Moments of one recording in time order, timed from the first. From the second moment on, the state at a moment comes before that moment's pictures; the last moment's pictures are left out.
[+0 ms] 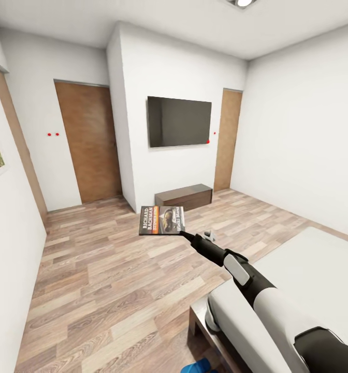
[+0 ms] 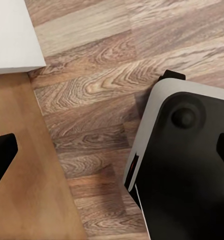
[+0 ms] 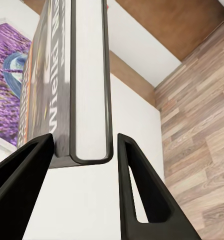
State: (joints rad) left arm -0.12 0.13 -0.18 -0.02 0.43 0.02 0.08; right arm -0.85 0.01 0.30 -0.50 -0.95 0.30 0.62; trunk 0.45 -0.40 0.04
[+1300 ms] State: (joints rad) left arm -0.12 0.13 -0.18 -0.02 0.43 0.01 0.08; right arm -0.85 0.01 0.31 -0.50 -0.94 0.30 0.62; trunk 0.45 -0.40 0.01
